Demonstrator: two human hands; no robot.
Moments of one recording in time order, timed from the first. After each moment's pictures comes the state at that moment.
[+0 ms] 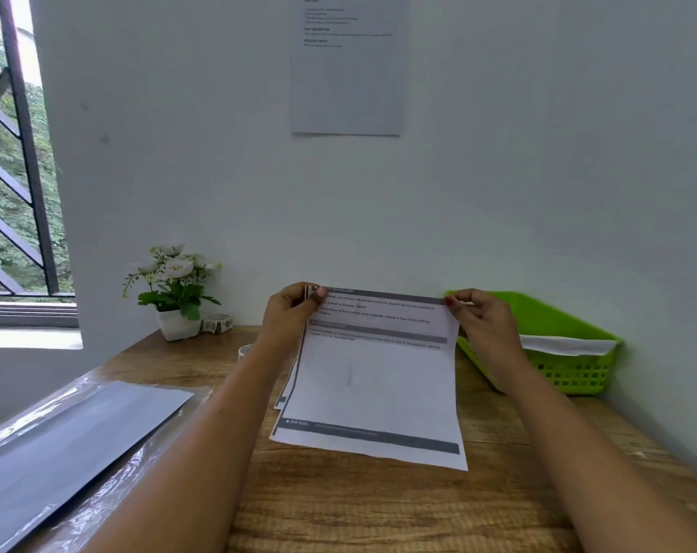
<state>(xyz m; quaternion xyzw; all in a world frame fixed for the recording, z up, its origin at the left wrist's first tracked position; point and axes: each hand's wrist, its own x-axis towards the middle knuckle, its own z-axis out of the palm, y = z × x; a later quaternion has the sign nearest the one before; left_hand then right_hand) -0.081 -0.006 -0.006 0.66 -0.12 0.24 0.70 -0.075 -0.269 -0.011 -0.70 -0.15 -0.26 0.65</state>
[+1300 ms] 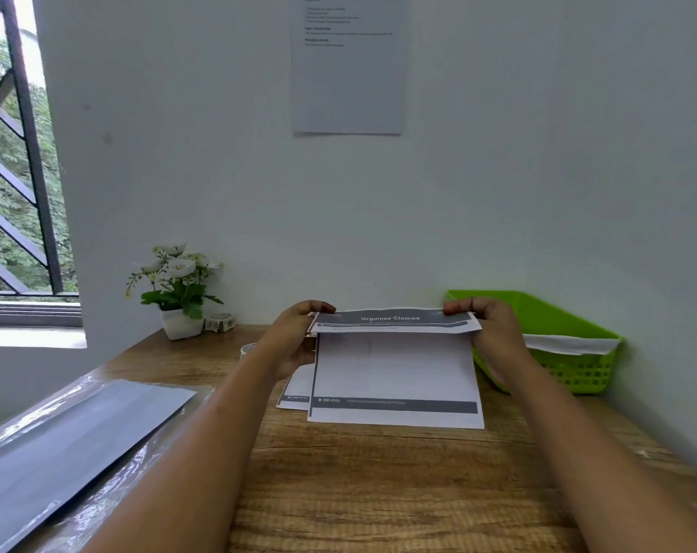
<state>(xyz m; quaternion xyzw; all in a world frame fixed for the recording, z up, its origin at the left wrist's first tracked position) -0.080 -0.002 -0.015 0.67 -0.02 0.04 0.74 -0.064 -0.274 -0.016 -0.71 -0.11 -0.22 0.66</state>
